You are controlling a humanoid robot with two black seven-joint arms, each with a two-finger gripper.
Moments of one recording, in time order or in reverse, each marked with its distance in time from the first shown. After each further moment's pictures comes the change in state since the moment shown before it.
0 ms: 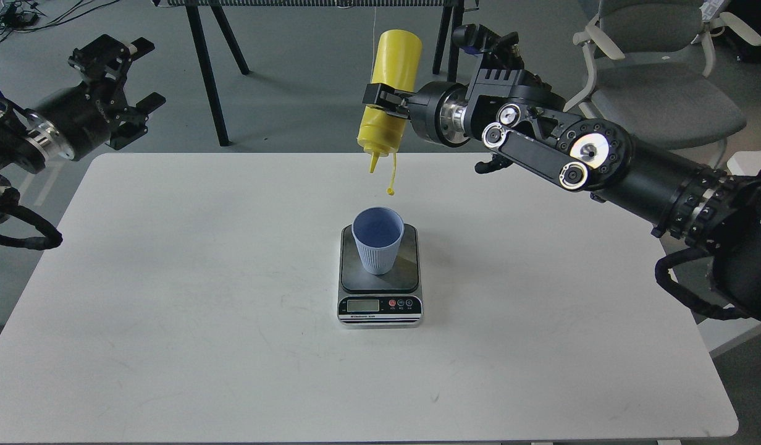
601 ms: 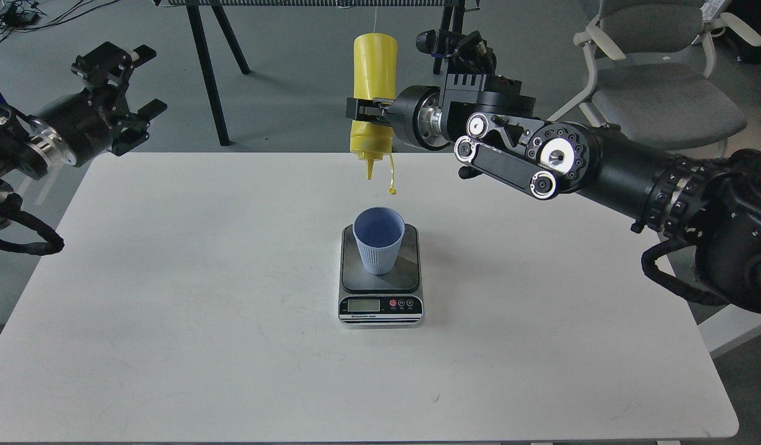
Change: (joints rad) left arm 0.015 -0.003 0.000 0.000 -0.001 0.000 0.000; right arm 0.066 0.039 -0.107 -0.039 -0.071 -0.012 0.002
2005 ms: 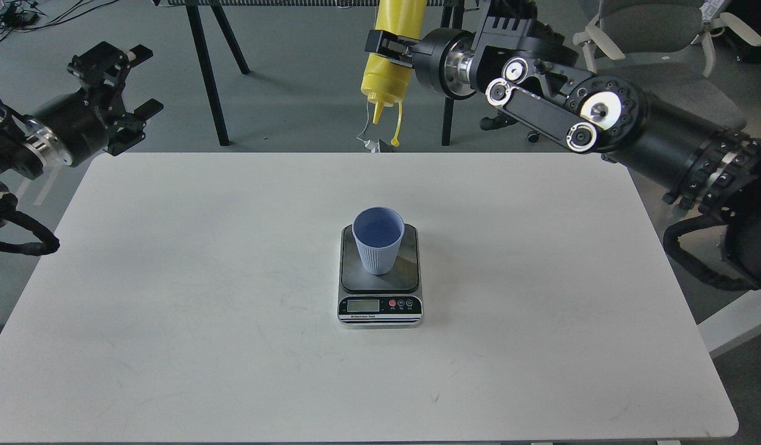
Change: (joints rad) left arm 0.000 0.013 0.002 0.000 0.004 0.000 0.000; right arm 0.033 -0.098 0.194 -0.005 0.094 -0.008 -0.010
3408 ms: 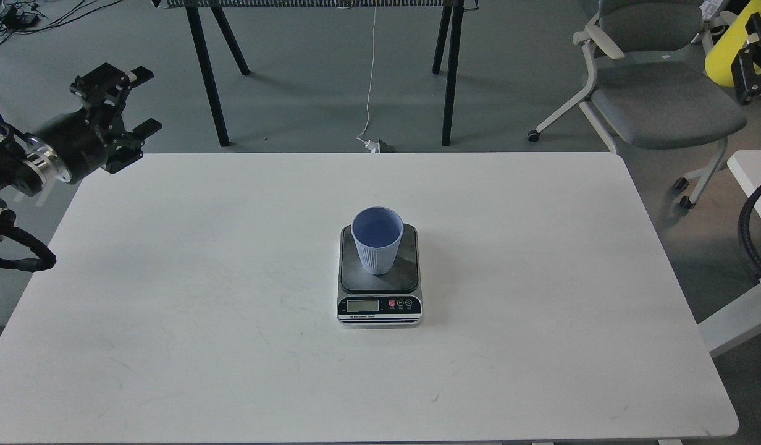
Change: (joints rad) left arm 0.052 0.009 0.011 -0.009 0.007 0.000 0.000; right arm -0.939 -0.656 0.800 0.183 1.872 0.323 -0.071
